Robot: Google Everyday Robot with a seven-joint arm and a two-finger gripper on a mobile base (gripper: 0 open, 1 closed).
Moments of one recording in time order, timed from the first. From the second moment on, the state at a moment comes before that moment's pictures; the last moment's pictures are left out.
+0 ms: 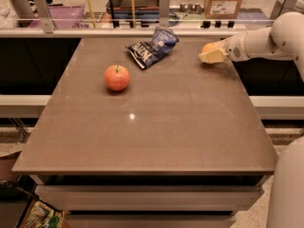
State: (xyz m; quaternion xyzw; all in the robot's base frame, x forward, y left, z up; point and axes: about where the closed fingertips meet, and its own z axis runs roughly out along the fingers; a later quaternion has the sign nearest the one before) arm 0.789 -0.221 0.839 -0.37 0.78 0.17 0.47
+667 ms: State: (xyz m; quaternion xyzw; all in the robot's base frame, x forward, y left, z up) arm 0.789 -0.221 0.839 -0.37 0.78 0.17 0.47
